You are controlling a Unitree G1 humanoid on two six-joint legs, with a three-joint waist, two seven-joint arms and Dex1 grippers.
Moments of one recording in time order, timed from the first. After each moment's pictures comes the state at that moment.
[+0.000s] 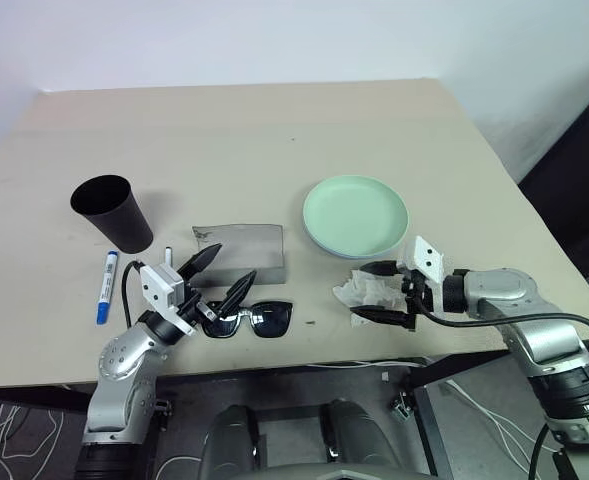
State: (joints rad) left arm 0.04 0.31 0.09 -0.12 -0.47 -0.11 -0.77; right arm -0.28 -0.72 0.12 -0.15 0.33 0.44 1.07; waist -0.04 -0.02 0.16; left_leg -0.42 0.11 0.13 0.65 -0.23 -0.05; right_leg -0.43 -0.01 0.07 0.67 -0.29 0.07
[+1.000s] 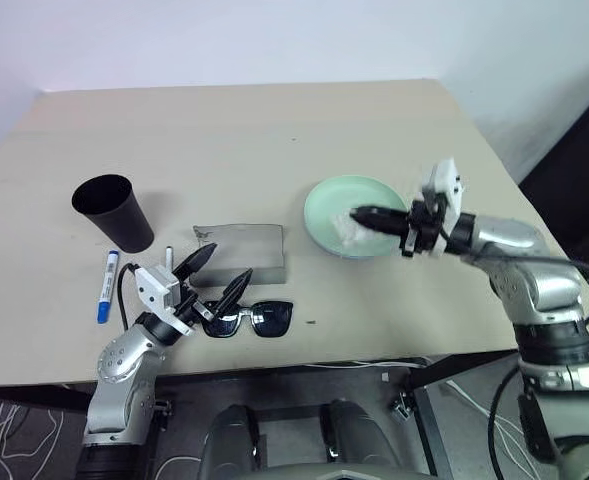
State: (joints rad) left arm 0.05 0.30 0.11 -0.11 -0.47 -0.14 -0.76; right arm -0.60 -0.58 -0.03 0.04 0.50 0.50 0.96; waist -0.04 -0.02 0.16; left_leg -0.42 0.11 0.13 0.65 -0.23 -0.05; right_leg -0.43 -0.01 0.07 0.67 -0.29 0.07
